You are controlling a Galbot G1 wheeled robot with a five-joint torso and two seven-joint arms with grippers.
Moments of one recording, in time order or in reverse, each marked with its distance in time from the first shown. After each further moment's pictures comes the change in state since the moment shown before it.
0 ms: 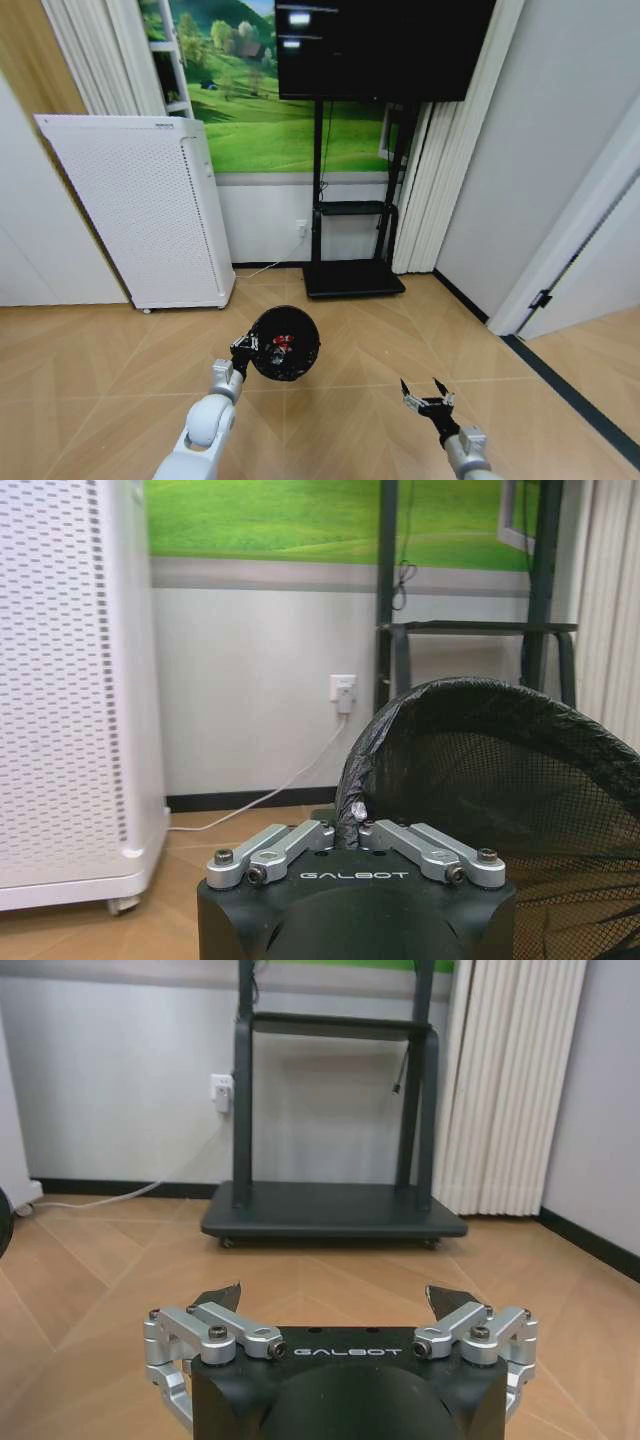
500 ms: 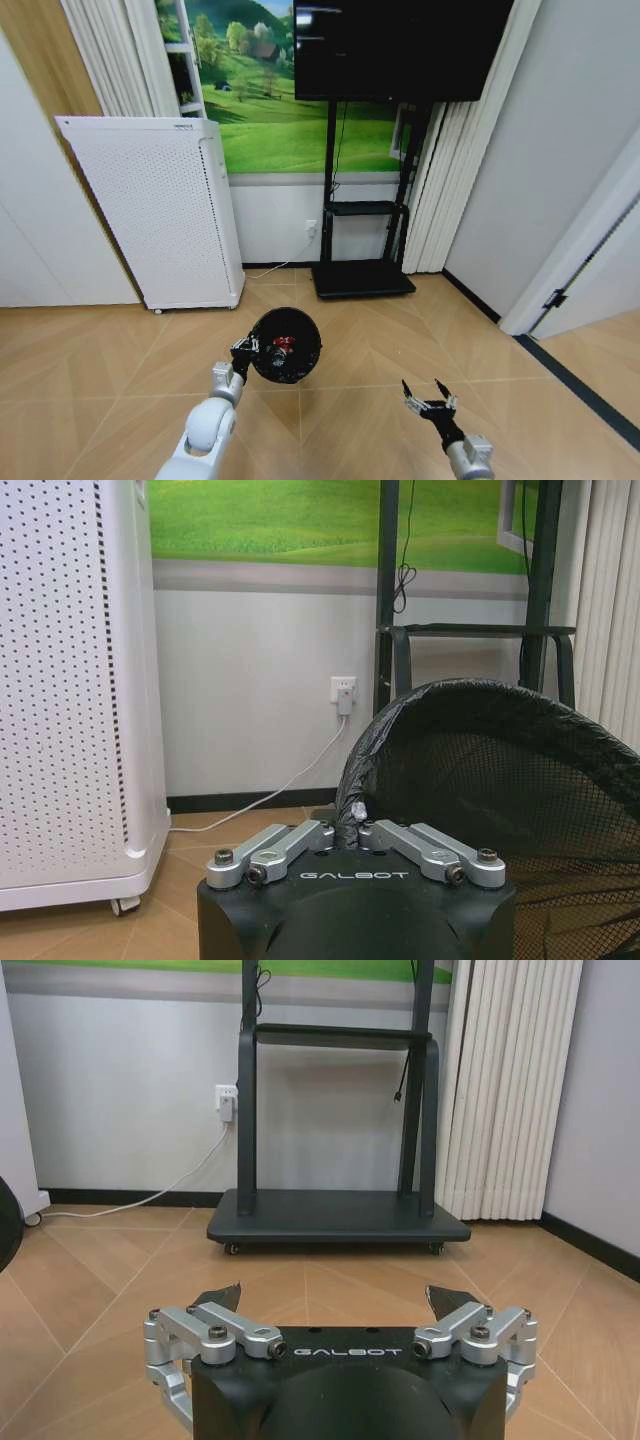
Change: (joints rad) left arm 0.015 -0.005 0.003 -0.019 0.004 -0.001 0.000; right arm -0.045 0.001 0.005 -0.005 0.014 0.060 -0.006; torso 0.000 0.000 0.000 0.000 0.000
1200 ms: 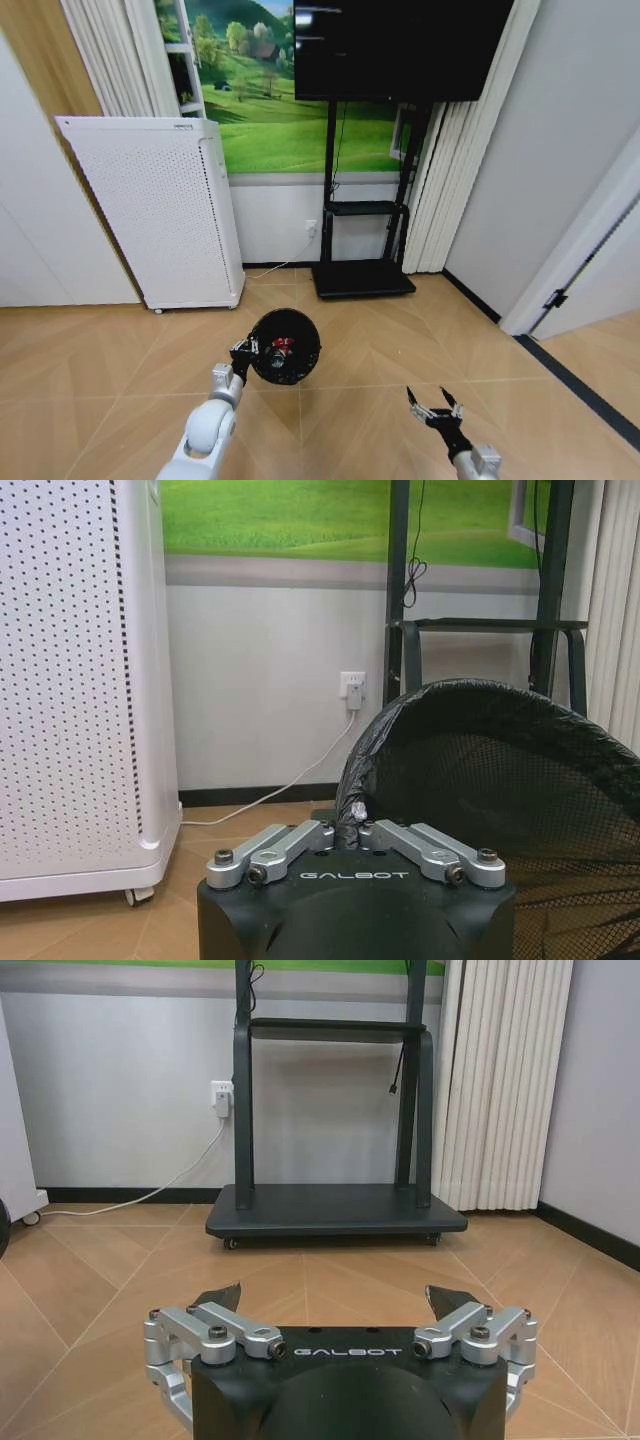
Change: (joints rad) left arm 0.010 -0.008 -0.007 0.002 0.009 -0.002 -0.004; right arm -0.022 -0.011 0.009 -0.013 0.034 0.021 -0.001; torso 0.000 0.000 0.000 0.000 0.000
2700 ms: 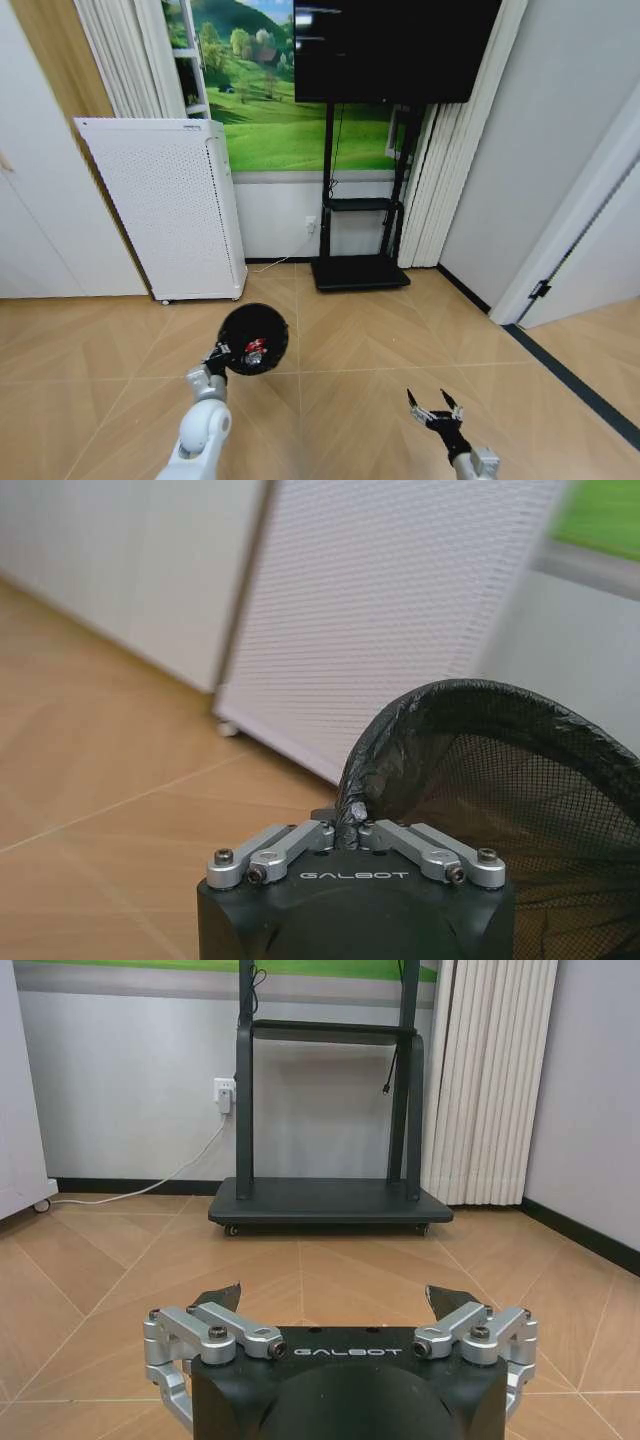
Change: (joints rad) left arm -0.057 -0.073 -0.196 -0.007 -0.429 0.080 -0.592; right arm 0.021 0.000 -0.005 -0.026 -0.018 0.007 0.004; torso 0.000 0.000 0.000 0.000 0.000
